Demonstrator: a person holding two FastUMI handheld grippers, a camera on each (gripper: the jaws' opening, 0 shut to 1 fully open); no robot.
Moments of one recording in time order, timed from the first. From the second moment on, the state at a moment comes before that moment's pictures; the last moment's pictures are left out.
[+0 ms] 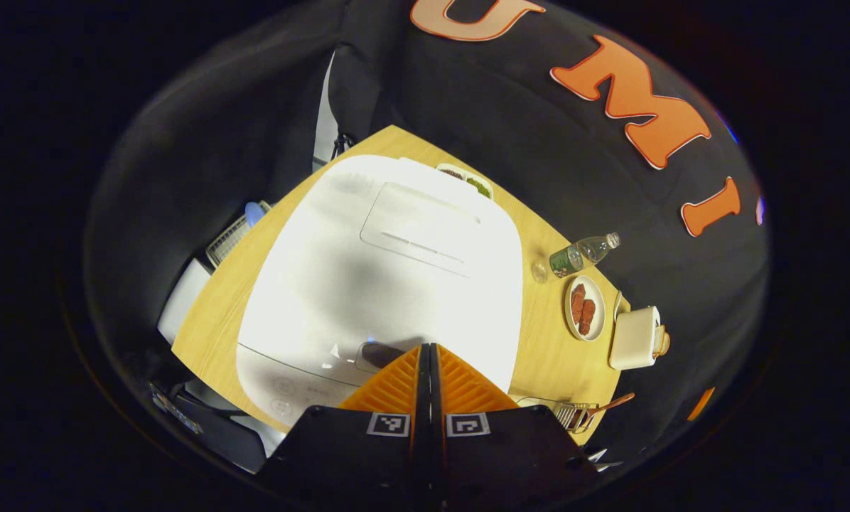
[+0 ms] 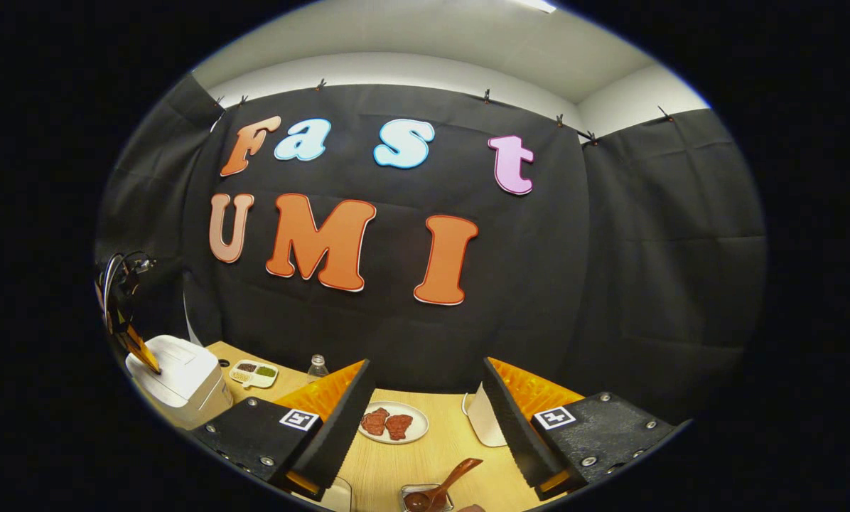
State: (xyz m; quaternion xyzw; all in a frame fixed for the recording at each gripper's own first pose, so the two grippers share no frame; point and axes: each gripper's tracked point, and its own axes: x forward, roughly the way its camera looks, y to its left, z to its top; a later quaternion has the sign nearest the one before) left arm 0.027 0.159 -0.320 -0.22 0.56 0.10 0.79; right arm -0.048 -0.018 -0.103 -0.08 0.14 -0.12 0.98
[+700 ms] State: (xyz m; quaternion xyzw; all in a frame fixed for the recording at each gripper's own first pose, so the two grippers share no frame) left arm 0.062 0.168 -0.237 -0.13 0.39 0.09 0.91; right arm -0.057 -0.027 -0.141 -0.06 0.19 -0.12 0.97
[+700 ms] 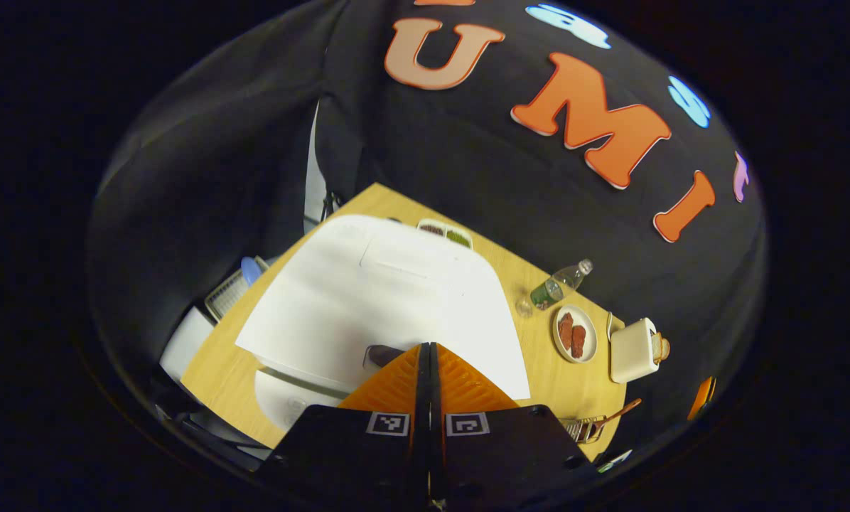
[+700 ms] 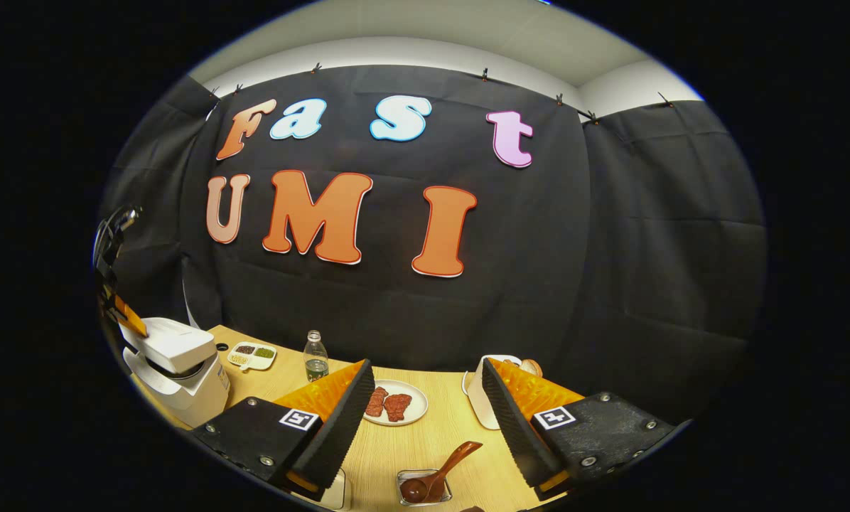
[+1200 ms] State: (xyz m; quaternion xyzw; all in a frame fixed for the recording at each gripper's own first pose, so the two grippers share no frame) left arm 0.081 0.168 -0.122 0.01 0.19 0.12 0.98; right arm -0.079 -0.052 -0.202 0.00 0.28 -0.13 0.95
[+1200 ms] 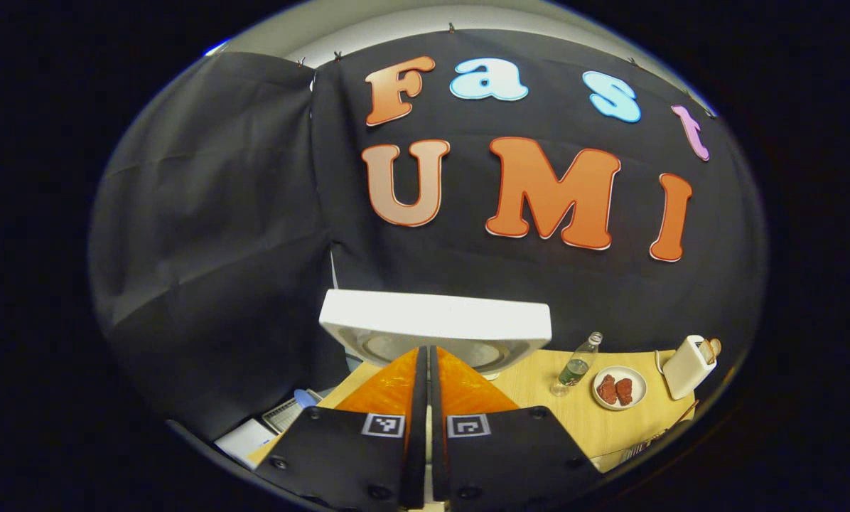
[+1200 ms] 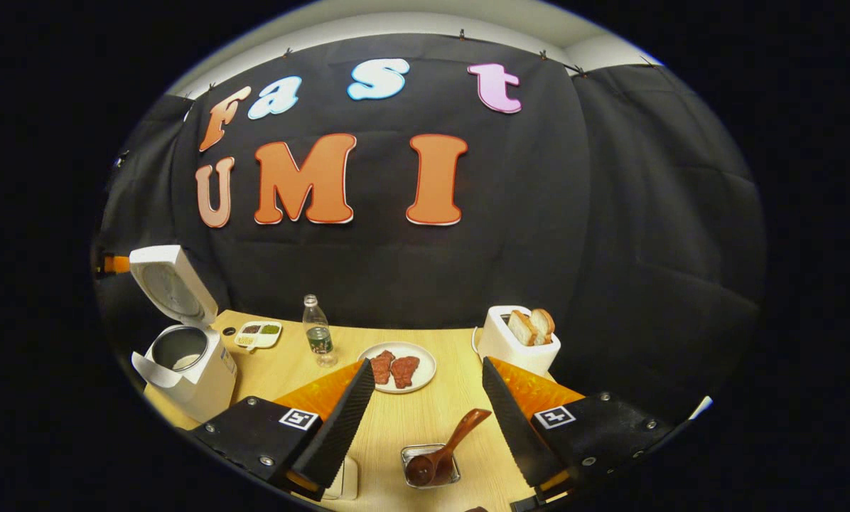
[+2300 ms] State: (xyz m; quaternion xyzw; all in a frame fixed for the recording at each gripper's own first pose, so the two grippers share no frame) left arm -0.003 0.109 -0.132 0.07 0.18 0.14 0.97; right arm -0.111 -0.100 -0.376 0.10 0.48 -0.12 0.86
